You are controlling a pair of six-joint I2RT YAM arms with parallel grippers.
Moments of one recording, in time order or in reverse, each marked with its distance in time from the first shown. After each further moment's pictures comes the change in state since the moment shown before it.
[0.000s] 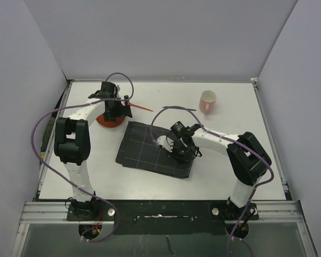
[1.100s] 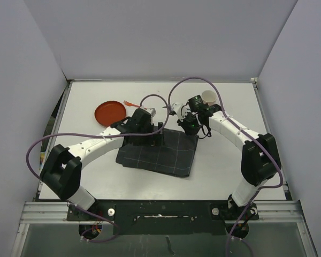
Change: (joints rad) left arm -0.518 -0.442 -0.407 0.096 -0.026 -0.224; right arm -0.224 -0.063 0.229 -0.017 0.077 0.101
